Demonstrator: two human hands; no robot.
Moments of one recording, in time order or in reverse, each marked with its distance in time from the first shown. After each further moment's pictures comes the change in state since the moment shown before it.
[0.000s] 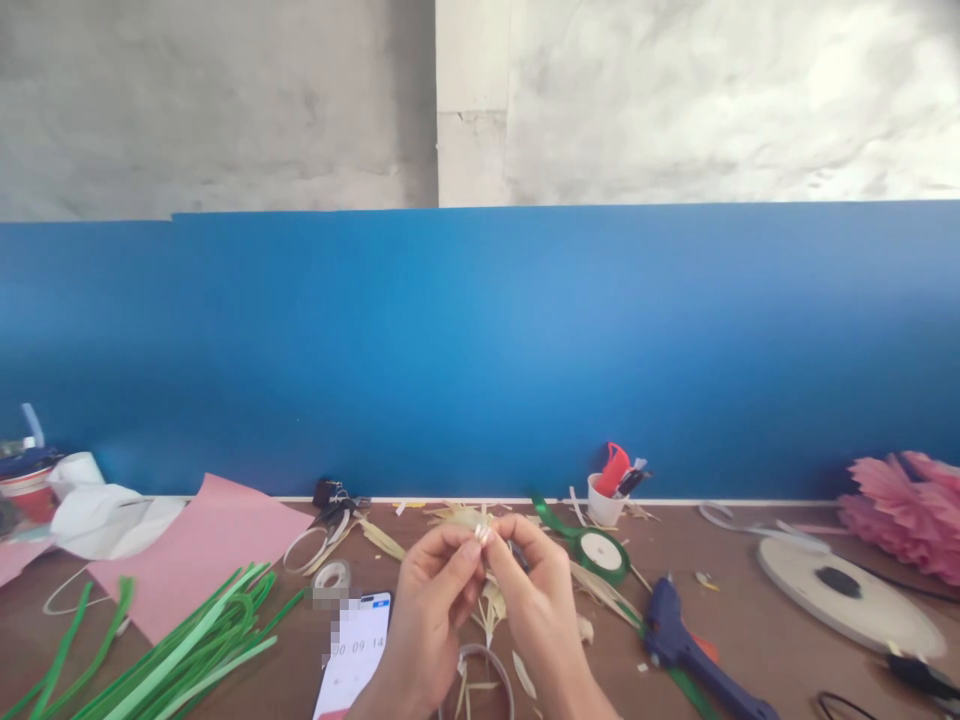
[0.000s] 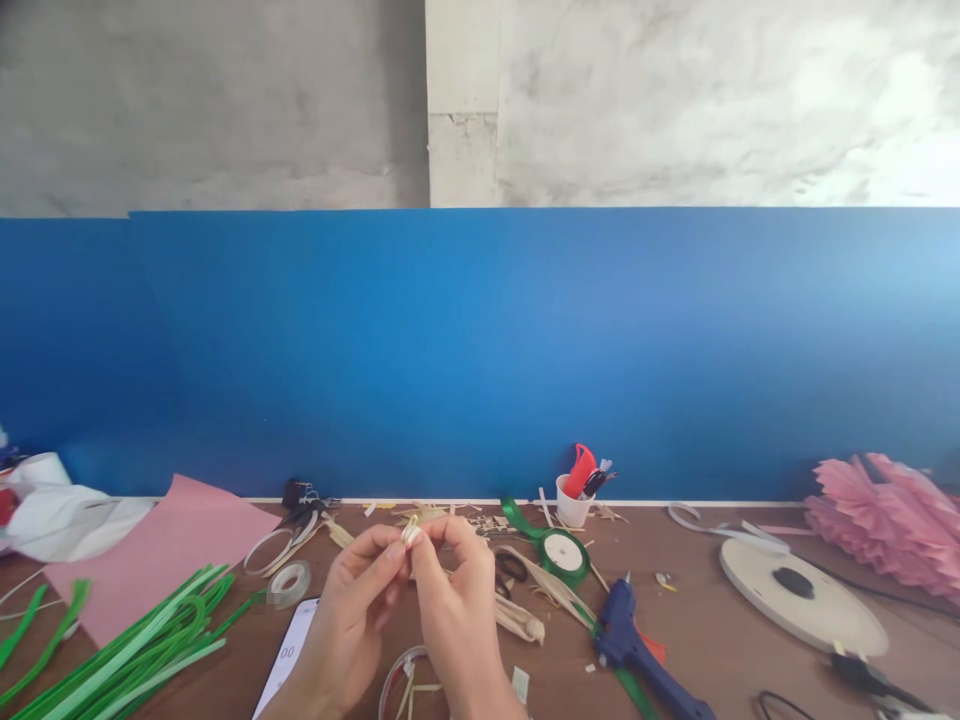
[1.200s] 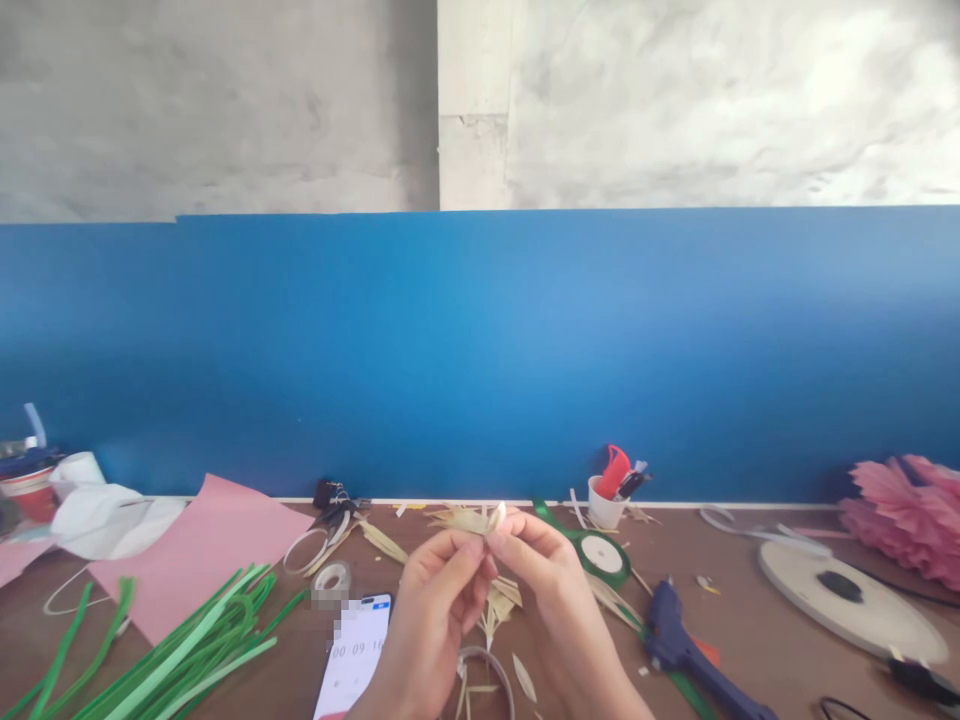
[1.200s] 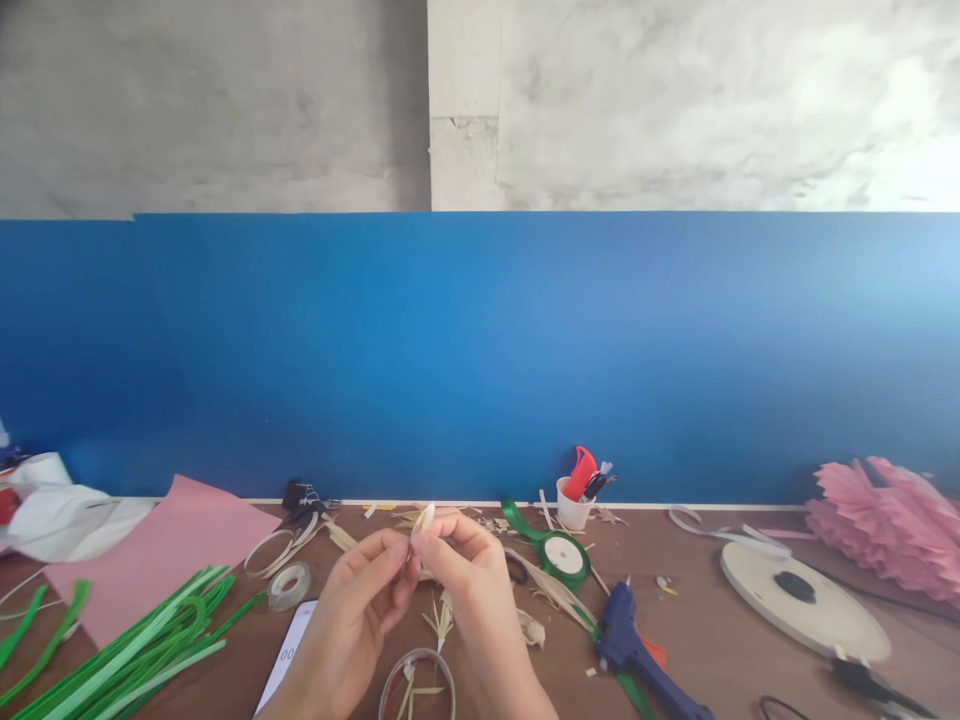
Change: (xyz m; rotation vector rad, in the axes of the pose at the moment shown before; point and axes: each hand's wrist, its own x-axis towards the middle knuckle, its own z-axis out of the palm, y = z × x) left_hand -0.005 0.010 0.004 0.050 -0.089 -0.053; right_hand 0.009 -0.011 -0.011 0.511 -0.154 0.294
